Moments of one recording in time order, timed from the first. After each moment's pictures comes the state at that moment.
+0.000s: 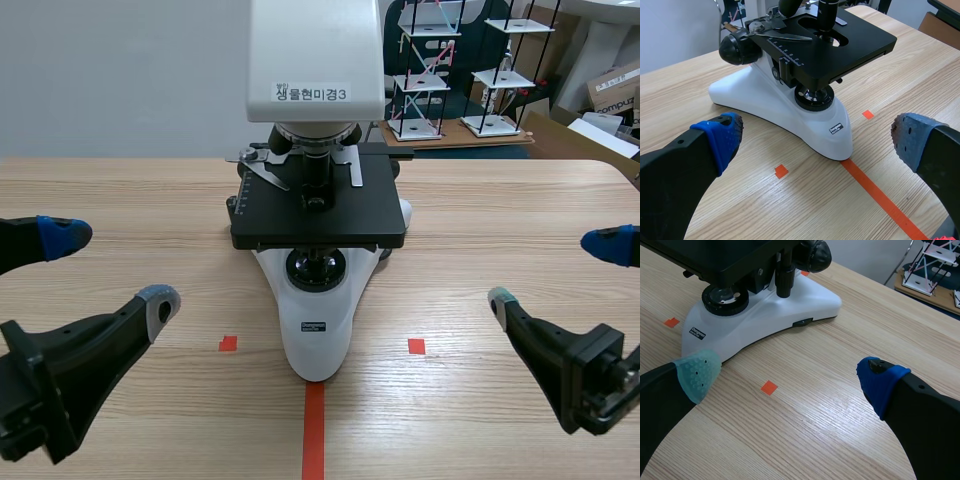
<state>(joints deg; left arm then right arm) 46.9 -32.6 -8.3 120.5 -23.5 -27.4 -7.7 -45.3 31.1 13.0 114.7 14.3 24.0 8.0</state>
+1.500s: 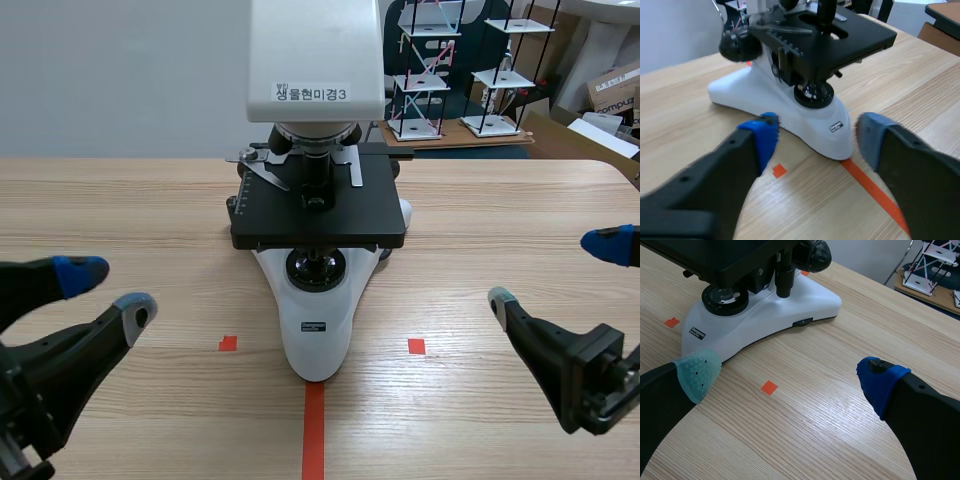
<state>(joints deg) 46.9 -31.4 -5.3 112.6 -18.3 -27.4 -20.1 -45.3 31.1 13.0 114.7 14.3 24.0 8.0</state>
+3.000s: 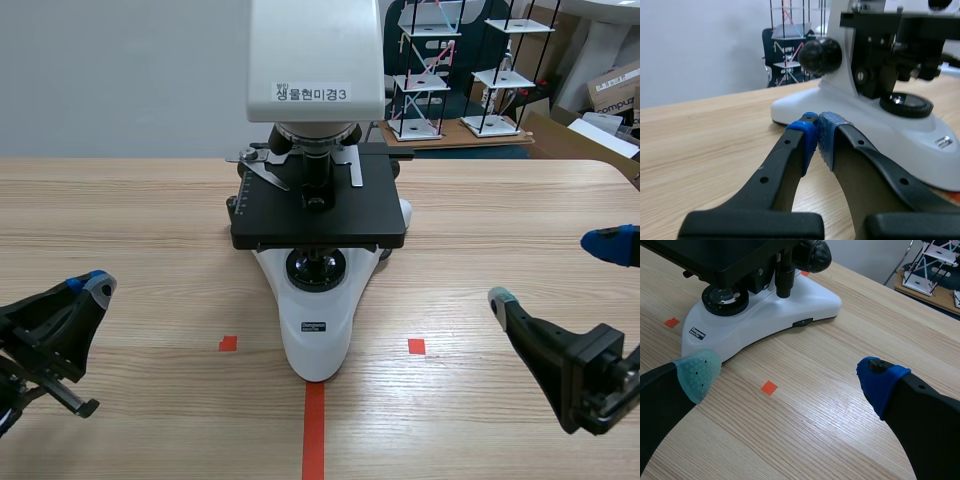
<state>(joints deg) 7.8 -28.8 15.4 50.6 -5.9 -26.8 -68.7 -45.3 31.1 13.0 114.7 14.3 24.0 8.0</state>
